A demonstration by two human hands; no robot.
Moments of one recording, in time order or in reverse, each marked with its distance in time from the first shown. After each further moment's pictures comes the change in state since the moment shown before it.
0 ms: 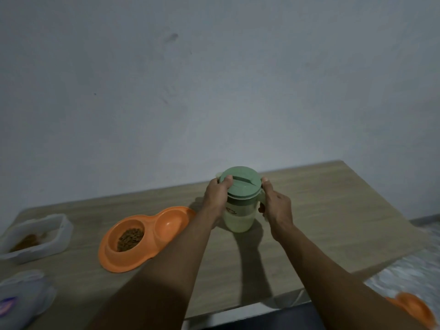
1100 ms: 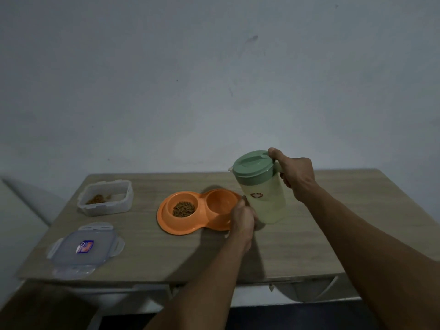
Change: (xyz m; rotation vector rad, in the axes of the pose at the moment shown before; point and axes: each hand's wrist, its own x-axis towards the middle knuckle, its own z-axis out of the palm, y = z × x) left_hand -0.109 -0.045 -0.074 -0.301 -0.003 -0.118; right_hand -0.068 -0.072 0.065 -0.195 -0.147 -0.145
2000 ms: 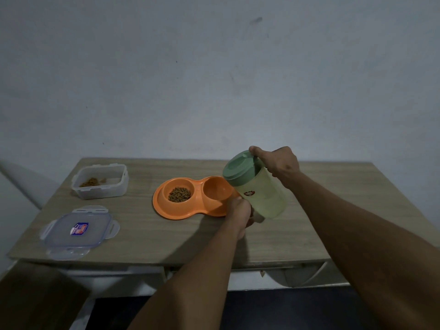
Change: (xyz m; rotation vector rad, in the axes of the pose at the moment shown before) left_hand 0.009 -0.018 -0.009 0.080 -0.047 -0.092; right_hand -0.002 0.005 0.027 -0.464 -0.041 -0.060
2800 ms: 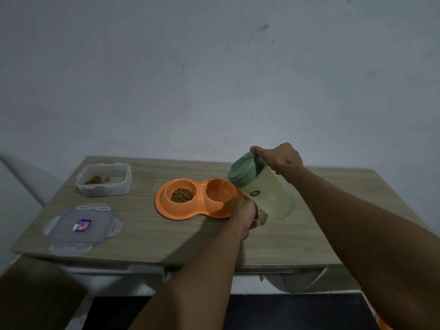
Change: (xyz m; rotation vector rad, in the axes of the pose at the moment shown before) left_hand -0.011 0.010 0.006 -0.024 -0.031 -0.041; right_hand 0.012 -0.012 -0.008 -0.153 -0.016 -0.067
